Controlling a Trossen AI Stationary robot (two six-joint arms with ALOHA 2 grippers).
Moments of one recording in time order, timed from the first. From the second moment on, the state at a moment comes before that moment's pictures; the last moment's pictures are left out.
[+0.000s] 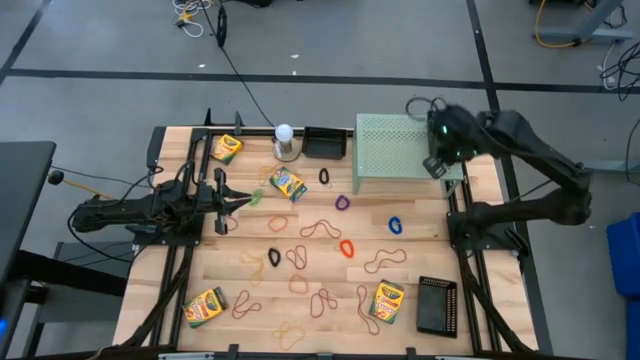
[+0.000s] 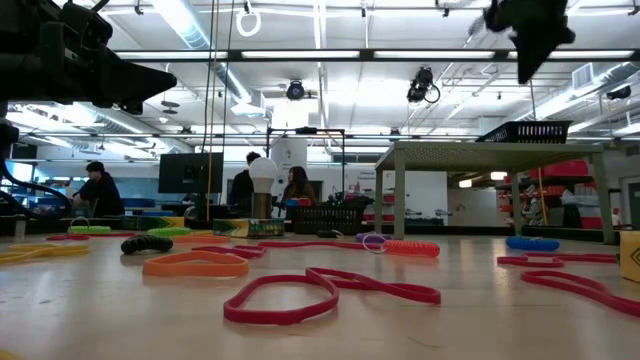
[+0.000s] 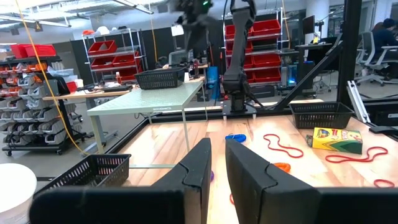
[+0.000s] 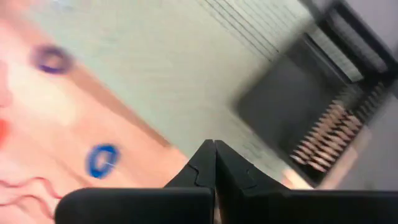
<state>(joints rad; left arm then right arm) 0.05 0.02 0.01 0.11 -0.09 0.15 -0.44 1.11 1.42 -1.51 0.28 0.34</state>
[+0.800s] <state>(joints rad) 0.05 0.01 0.01 0.16 -0.10 0.14 0.59 1.14 0.94 -0.98 0.29 0.94</state>
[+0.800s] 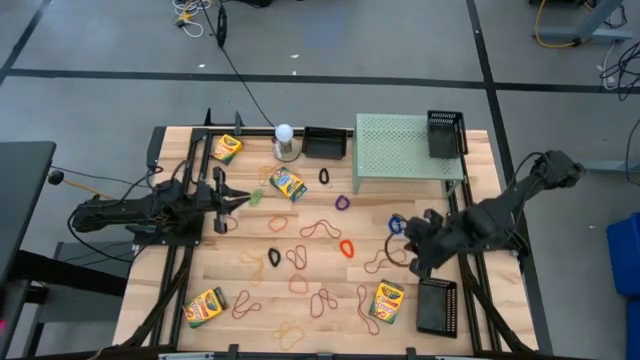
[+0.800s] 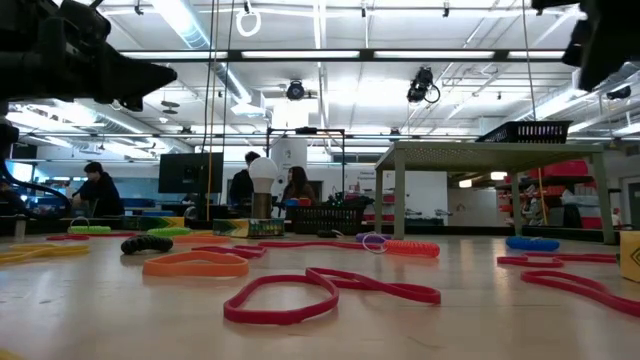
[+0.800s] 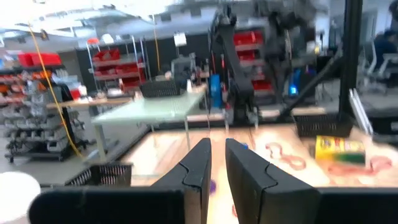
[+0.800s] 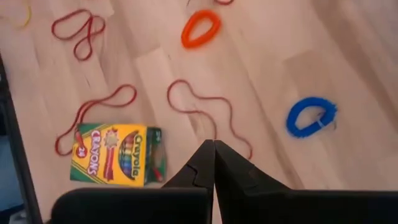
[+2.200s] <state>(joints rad) -0.05 0.75 0.02 0.61 -0.22 -0.21 0.68 1.41 0.80 -0.97 -0.21 1.00</state>
